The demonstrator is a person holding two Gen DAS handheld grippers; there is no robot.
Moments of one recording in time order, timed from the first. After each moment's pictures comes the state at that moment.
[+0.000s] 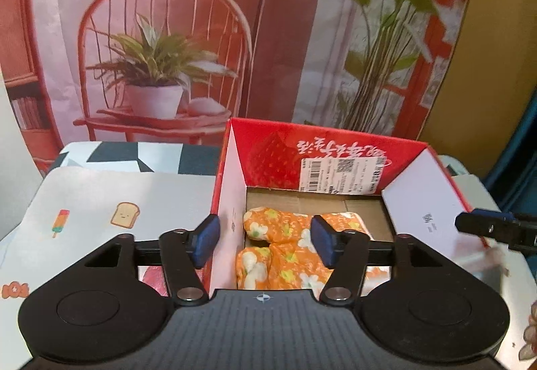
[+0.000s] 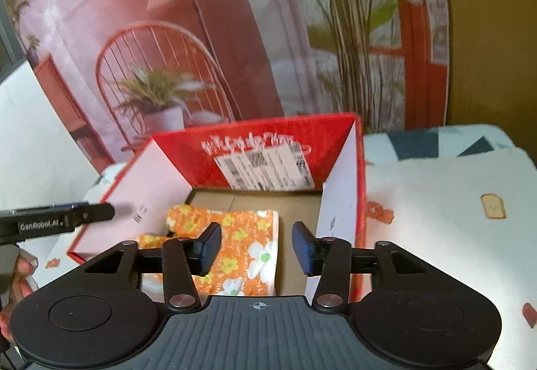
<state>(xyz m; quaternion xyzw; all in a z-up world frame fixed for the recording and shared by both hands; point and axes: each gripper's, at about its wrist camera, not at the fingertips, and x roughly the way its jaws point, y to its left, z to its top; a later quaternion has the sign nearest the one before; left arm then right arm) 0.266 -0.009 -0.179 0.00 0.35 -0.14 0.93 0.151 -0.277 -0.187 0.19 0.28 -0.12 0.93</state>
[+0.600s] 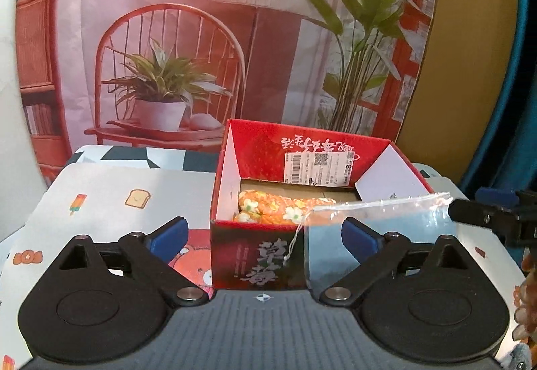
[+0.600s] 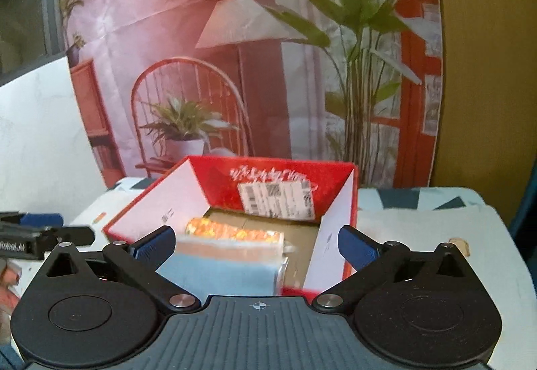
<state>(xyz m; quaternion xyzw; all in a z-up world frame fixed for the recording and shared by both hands) 0.171 0.015 -0.179 -0.01 0.29 -0.16 0.94 0.083 -0.211 -0.172 0.10 0.22 -0.12 0.96</state>
